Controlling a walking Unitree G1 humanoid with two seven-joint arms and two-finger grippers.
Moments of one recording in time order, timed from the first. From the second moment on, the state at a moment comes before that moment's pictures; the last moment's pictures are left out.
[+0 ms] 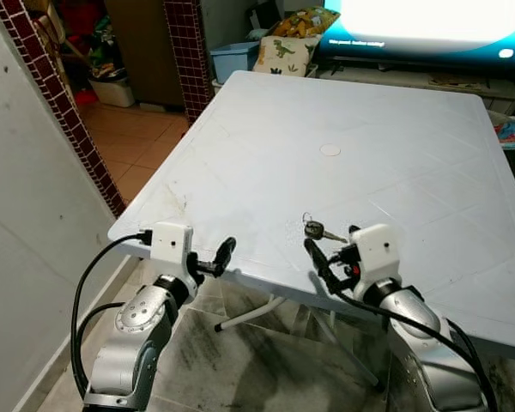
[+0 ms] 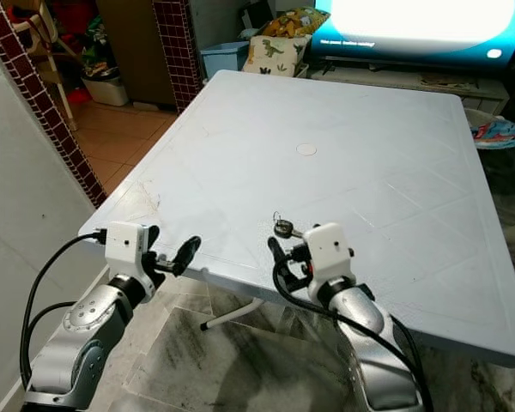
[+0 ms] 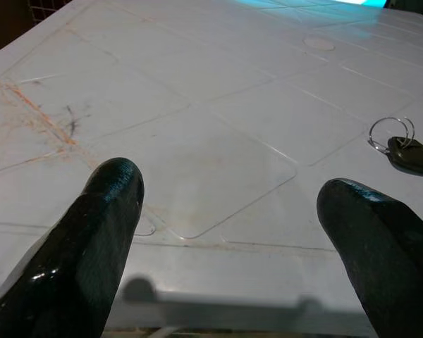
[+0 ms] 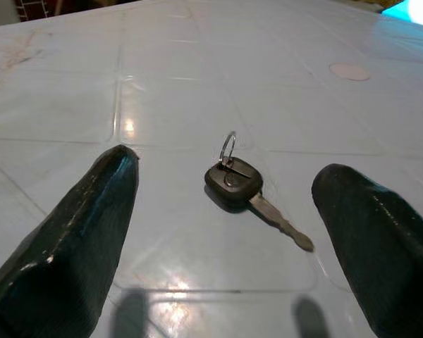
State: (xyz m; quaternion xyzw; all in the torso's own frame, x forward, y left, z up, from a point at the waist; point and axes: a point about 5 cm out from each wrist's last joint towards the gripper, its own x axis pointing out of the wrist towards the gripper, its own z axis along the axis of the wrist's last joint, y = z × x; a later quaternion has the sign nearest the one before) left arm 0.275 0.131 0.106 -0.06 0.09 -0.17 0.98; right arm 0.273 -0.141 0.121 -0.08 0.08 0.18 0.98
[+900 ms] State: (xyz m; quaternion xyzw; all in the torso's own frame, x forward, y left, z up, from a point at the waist) left arm 0.269 0.134 0.108 -0.04 0.10 -0.18 0.98; right arm 0.331 -0.140 0.099 -0.10 0.11 0.20 0.97
